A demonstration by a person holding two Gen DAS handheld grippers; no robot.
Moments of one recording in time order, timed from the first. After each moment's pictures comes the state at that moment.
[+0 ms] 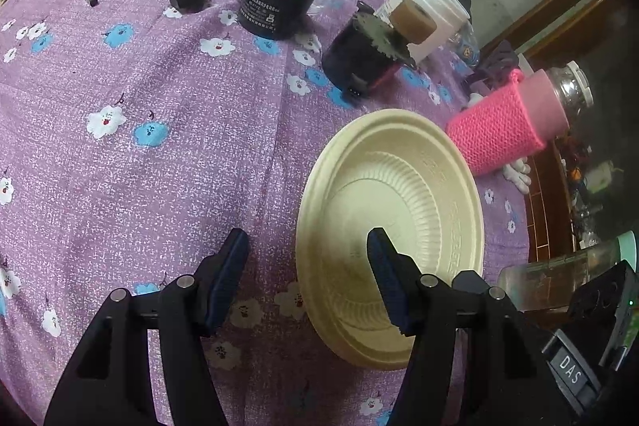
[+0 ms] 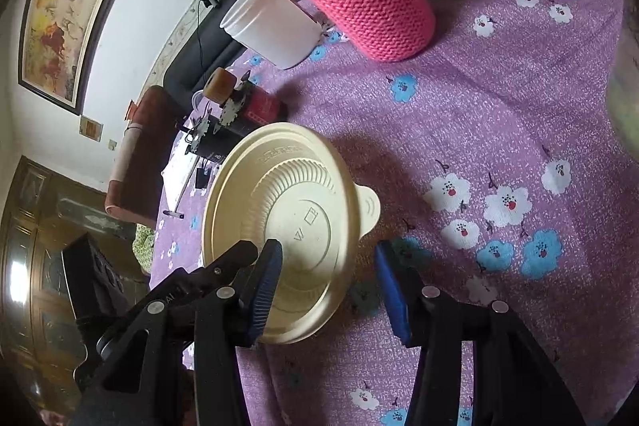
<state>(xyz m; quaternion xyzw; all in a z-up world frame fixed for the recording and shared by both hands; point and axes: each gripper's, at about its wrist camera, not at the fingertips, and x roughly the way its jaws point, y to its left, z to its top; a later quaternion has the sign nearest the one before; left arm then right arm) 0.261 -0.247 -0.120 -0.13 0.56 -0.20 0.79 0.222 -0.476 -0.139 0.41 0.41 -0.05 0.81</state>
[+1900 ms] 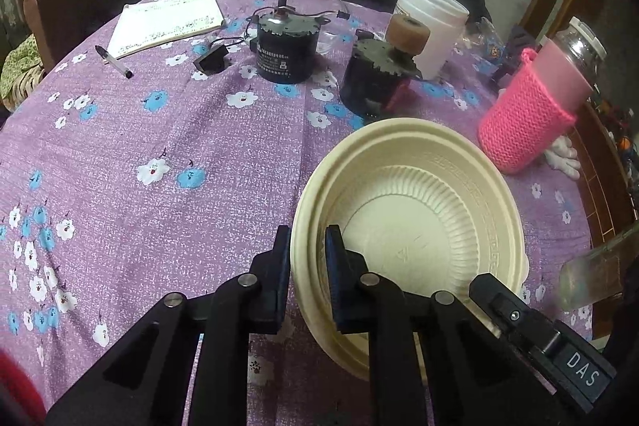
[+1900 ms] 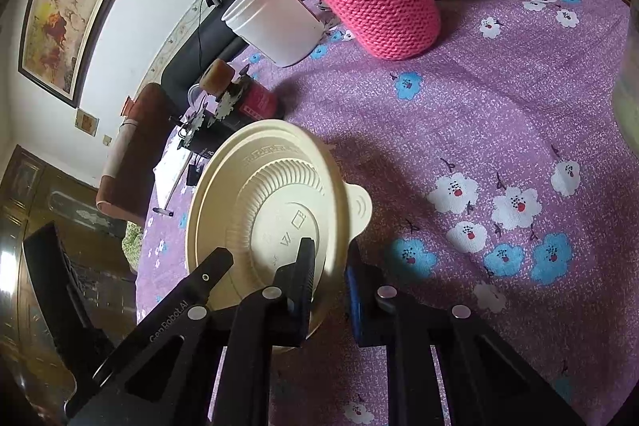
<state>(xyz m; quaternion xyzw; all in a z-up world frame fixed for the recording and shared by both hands) 0.240 -0.265 -0.105 -0.01 0.48 -0.12 0.87 0.227 -0.468 -0.147 0.38 0.41 -0.06 0.83</state>
